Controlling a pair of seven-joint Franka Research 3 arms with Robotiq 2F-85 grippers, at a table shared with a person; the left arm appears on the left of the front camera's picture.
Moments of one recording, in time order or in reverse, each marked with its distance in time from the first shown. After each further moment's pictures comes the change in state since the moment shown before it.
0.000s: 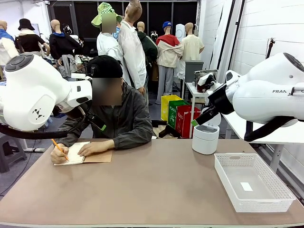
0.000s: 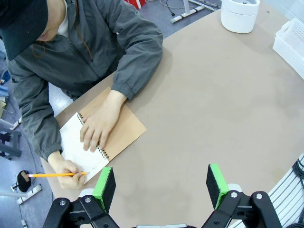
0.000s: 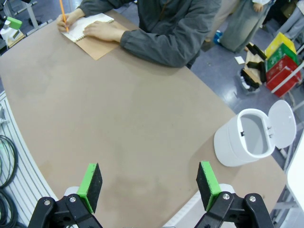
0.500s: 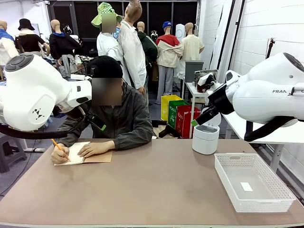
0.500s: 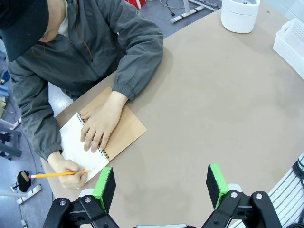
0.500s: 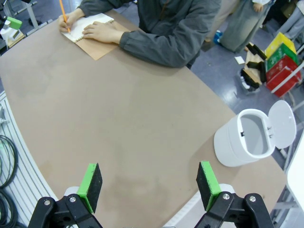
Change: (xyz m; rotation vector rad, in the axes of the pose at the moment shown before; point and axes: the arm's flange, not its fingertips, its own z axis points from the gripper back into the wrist) left arm 0.000 0.000 0.000 0.000 0.000 0.000; right arm 0.000 0.000 0.000 0.000 0.000 0.000
